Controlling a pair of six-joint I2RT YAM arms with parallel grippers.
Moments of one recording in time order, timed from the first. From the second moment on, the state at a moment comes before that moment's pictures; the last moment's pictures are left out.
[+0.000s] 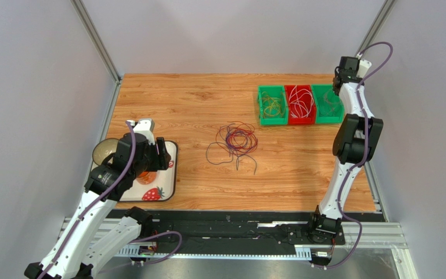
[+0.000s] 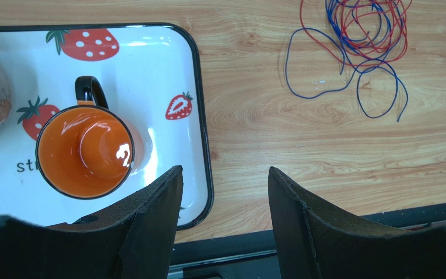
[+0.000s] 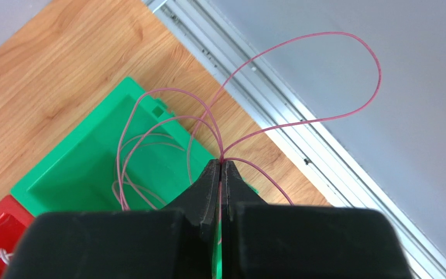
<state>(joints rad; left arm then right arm) -0.44 0.70 0.93 -0.90 -0.15 -0.38 -0.22 2.19 1.95 -0.49 0.45 0.34</state>
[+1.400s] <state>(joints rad) -0.44 0.69 0.93 -0.89 -0.14 -0.38 -0.07 2.26 1.97 -0.42 0.82 0.09</state>
